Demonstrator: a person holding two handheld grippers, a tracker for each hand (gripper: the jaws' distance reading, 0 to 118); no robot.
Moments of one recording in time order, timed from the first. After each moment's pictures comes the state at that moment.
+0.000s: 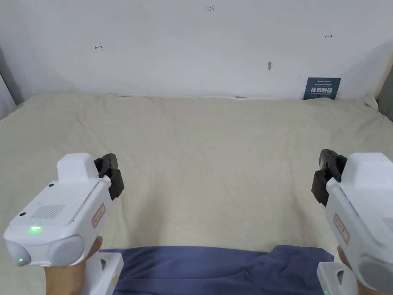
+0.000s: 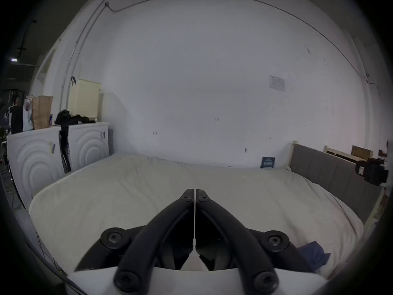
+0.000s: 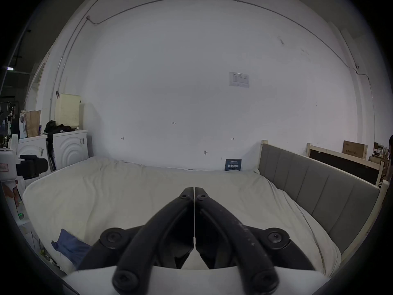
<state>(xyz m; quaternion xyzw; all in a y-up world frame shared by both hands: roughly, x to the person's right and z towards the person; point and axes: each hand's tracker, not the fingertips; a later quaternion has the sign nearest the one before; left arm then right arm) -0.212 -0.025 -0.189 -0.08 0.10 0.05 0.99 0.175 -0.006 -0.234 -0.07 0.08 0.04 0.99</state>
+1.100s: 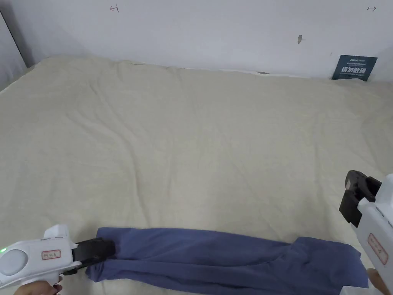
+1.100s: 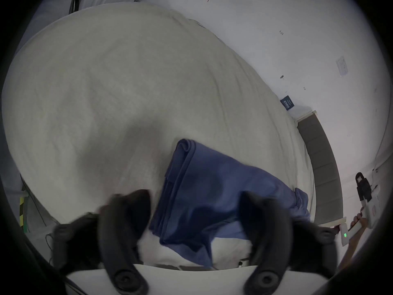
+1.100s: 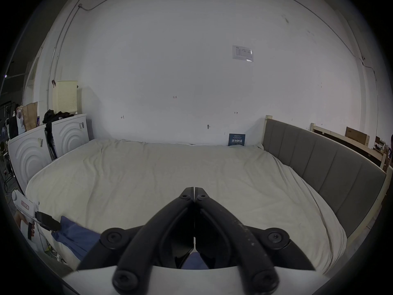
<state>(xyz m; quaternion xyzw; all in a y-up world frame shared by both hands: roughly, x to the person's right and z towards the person) -0.401 -0.245 -0.182 -0.43 0.04 0.33 0.84 0.162 -0.049 -0.254 -0.16 0.08 0.04 0.98</state>
